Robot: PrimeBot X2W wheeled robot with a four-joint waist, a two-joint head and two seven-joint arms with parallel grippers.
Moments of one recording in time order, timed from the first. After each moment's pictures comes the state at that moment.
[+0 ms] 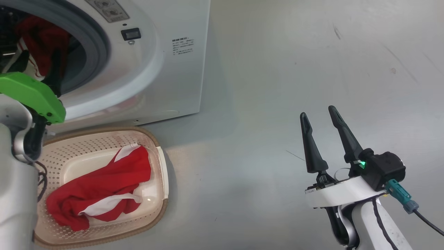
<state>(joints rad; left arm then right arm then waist) -0.66 0.23 -0.04 0.44 -0.49 -0.12 0.22 -0.11 -0.04 0.27 -0.02 0.28 0.01 -0.25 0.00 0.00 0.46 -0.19</state>
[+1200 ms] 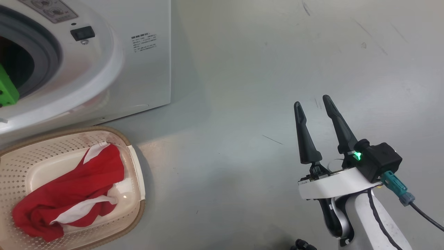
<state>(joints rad) -0.88 0.35 -0.04 0.74 -0.47 -0.11 0.40 -0.16 -0.04 0.32 -0.02 0.33 -0.04 -0.25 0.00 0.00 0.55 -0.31</state>
